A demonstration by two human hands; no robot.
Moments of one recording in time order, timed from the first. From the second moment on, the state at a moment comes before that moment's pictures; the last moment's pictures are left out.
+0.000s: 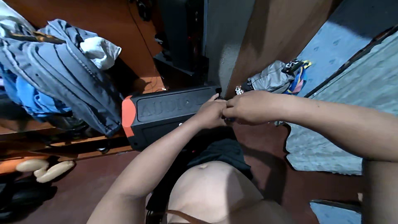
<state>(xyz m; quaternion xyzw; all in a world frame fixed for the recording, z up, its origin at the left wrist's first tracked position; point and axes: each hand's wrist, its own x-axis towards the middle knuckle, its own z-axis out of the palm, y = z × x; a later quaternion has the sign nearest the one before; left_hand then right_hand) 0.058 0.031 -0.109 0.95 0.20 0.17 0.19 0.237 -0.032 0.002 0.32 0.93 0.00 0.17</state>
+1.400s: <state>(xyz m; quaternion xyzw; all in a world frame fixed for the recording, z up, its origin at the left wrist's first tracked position) 0.053 0.024 -0.111 0.96 0.17 0.17 0.17 0.248 -0.026 -0.011 0.23 0.97 0.02 0.08</state>
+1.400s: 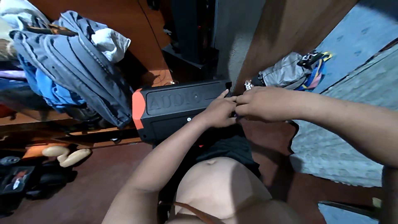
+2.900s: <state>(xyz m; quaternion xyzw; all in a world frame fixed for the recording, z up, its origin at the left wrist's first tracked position) 0.058 0.016 -0.108 0.93 0.27 0.20 0.17 0.240 -0.032 0.011 0.33 0.94 0.02 0.13</state>
